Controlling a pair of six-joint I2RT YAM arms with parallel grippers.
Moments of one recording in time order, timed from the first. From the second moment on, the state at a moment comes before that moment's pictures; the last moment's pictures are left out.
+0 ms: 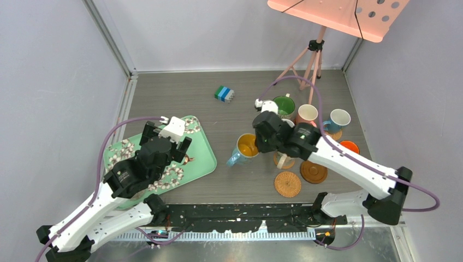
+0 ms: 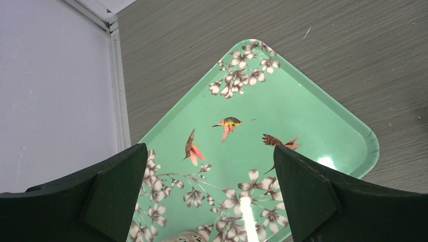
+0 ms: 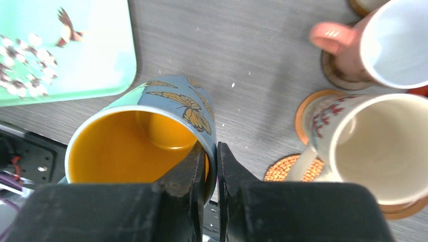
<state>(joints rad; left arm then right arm) -0.85 0.66 0.91 -0.77 -0.71 0.08 0.96 1.26 1.25 -0.88 0.34 0.60</state>
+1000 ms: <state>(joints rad) -0.85 0.70 0.91 -0.78 -0.59 0.05 0.32 1.04 1.60 -1.38 0.52 0.84</state>
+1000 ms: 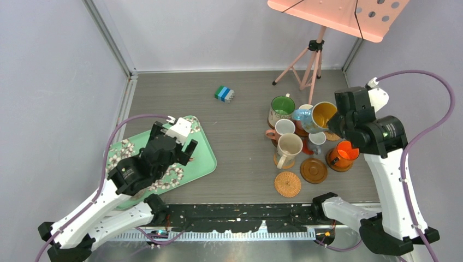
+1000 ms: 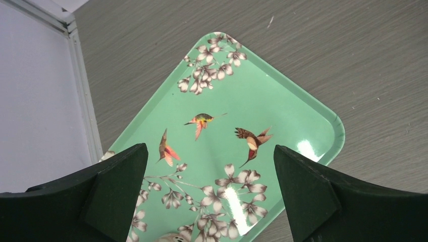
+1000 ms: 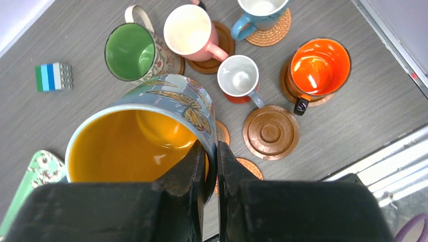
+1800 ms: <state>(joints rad) -0.85 0.89 1.16 -1.07 -0.26 -0.21 0.11 1.05 1.39 -1.53 0.42 1.22</state>
